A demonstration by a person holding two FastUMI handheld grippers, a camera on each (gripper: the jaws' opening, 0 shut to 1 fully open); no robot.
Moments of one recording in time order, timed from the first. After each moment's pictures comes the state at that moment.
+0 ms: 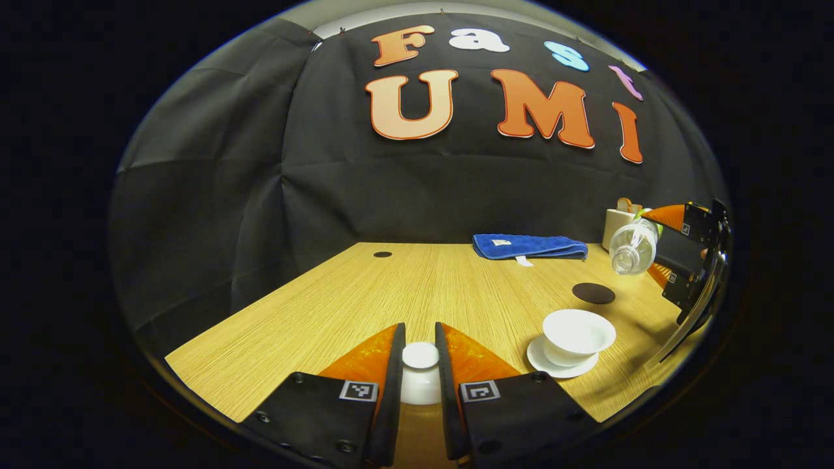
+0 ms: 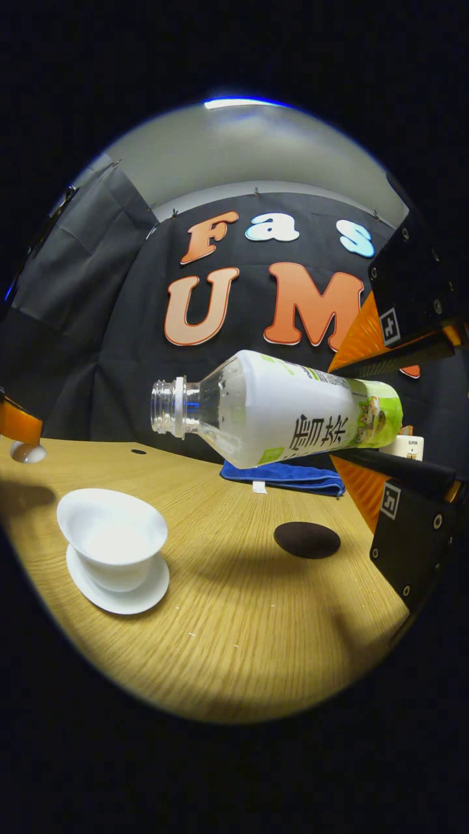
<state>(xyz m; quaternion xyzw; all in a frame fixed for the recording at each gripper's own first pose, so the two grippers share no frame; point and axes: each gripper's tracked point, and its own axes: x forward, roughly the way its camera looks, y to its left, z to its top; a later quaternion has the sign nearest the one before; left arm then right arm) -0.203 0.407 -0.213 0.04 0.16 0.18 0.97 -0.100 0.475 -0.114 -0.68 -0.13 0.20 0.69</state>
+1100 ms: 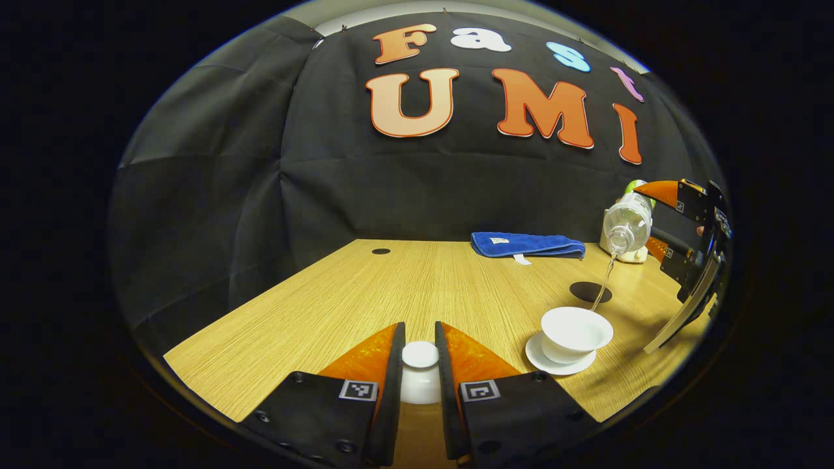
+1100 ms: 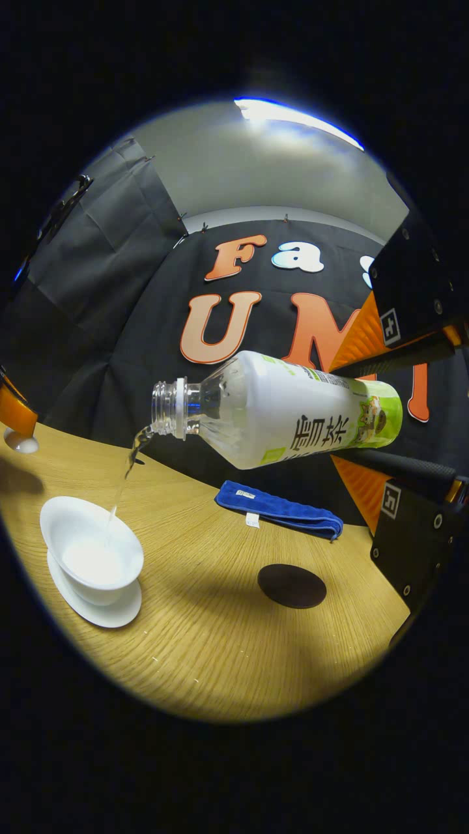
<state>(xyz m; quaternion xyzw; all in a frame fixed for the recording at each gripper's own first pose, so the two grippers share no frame) -0.207 0.409 -0.214 0.04 0.17 0.18 0.97 -0.085 0.482 -0.078 -0.72 -0.20 0.17 0.65</state>
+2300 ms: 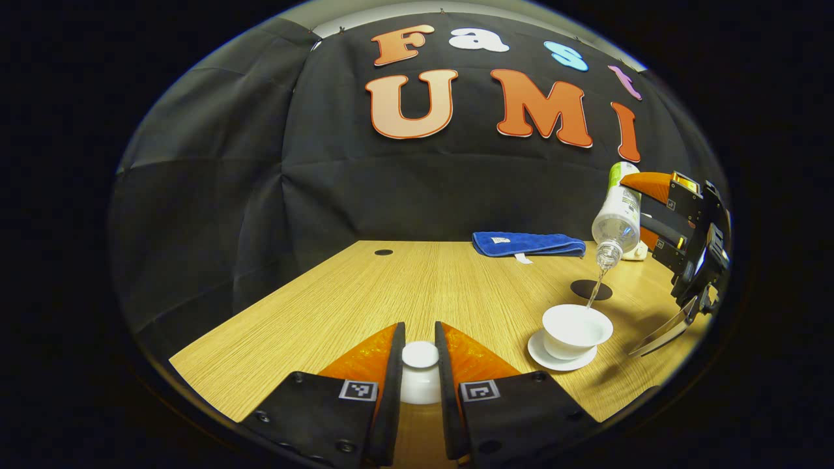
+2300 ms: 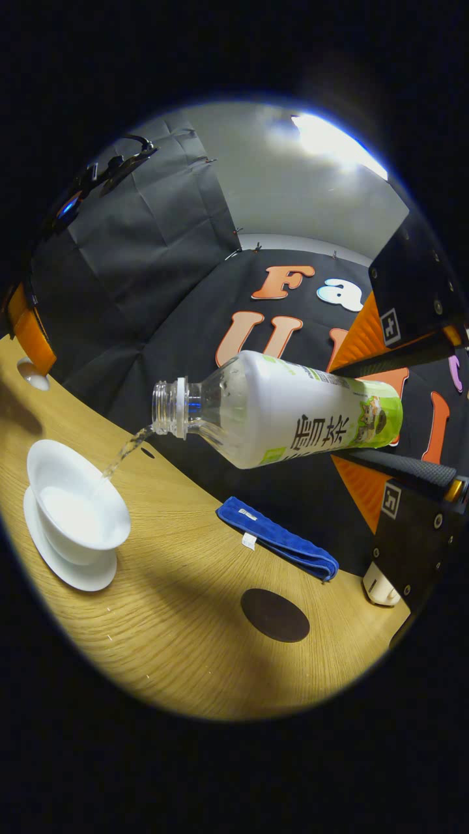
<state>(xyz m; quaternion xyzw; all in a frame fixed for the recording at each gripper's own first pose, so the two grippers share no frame) -0.209 0.410 -0.213 0.04 0.17 0.18 0.97 -0.089 0.508 -0.070 -0.76 -0.30 0.16 0.56</state>
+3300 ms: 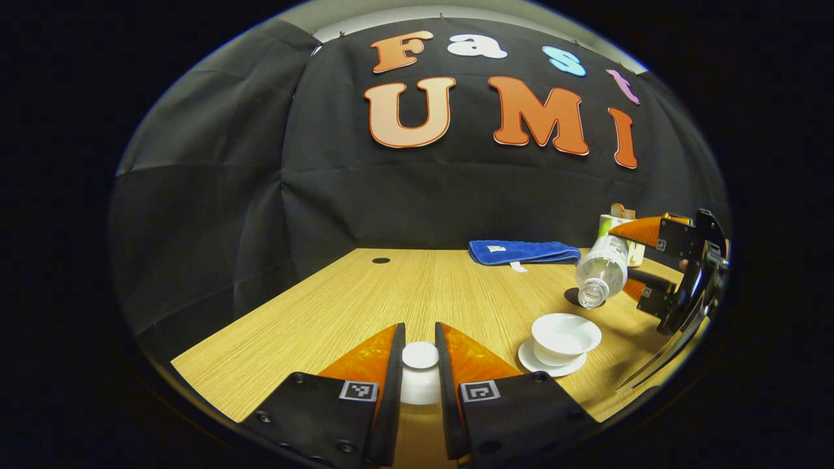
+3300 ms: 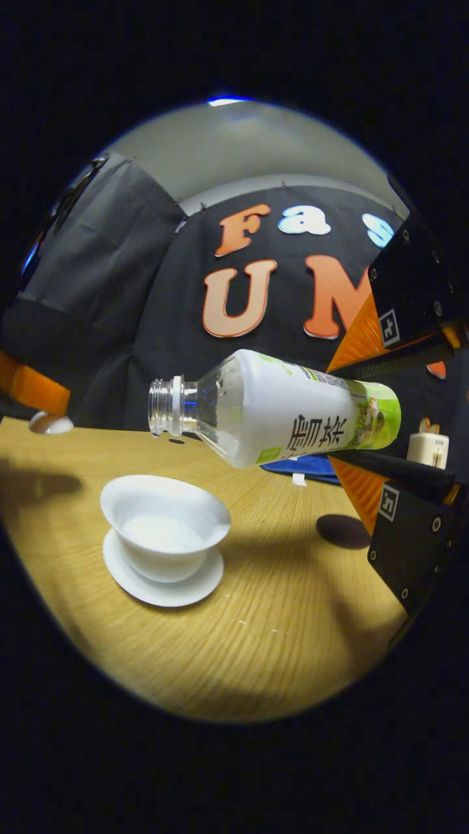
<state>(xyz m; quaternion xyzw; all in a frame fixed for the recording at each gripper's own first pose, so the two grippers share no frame) -0.214 0.403 -0.199 0.04 0.15 0.17 0.97 -0.108 0.512 -0.138 -0.63 -0.15 0.30 0.70</state>
